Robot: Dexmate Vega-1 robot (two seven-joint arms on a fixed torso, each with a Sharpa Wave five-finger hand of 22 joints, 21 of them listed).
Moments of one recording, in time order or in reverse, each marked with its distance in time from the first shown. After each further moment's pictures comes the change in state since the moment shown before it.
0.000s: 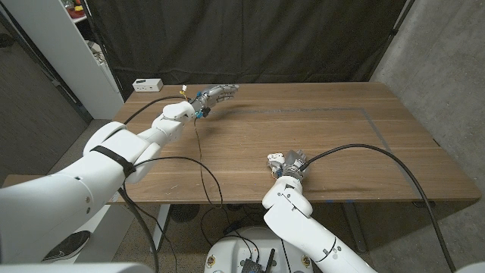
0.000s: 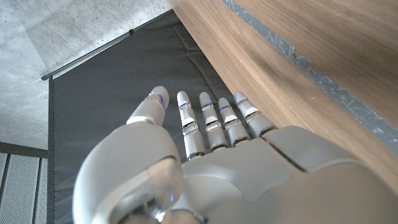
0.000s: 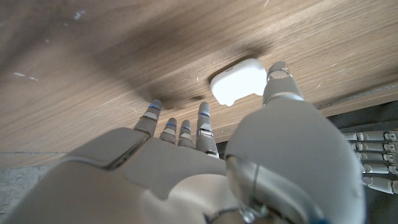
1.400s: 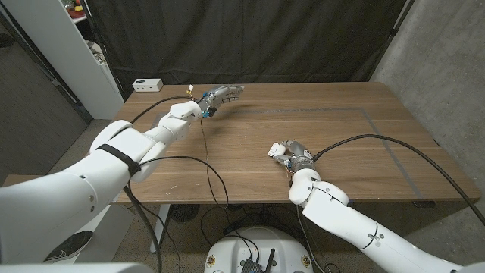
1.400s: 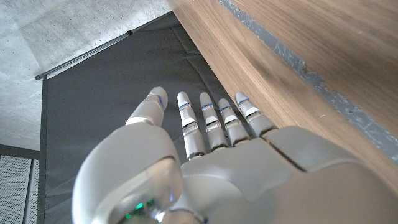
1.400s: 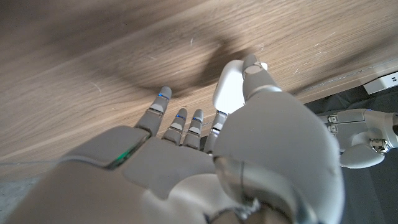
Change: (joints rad) left arm -0.006 -0.034 0.010 0.001 -0.002 0.031 0.032; left_hand -0.008 -0.008 -0.004 0.004 0.000 -0.005 -0.005 -0.008 0.000 -0.009 -0.002 0.000 0.000 -0.004 -0.004 0.000 0.000 -0.007 0.015 0.000 0.000; right arm 0.098 -0.376 0.023 -0.134 0.310 0.229 0.063; right_hand 0.152 0.139 0.094 0.004 -0.008 0.166 -0.257 0.113 0.024 0.199 -0.180 0.056 -0.009 0.158 -0.116 0.054 -0.002 0.108 -0.139 0.019 0.001
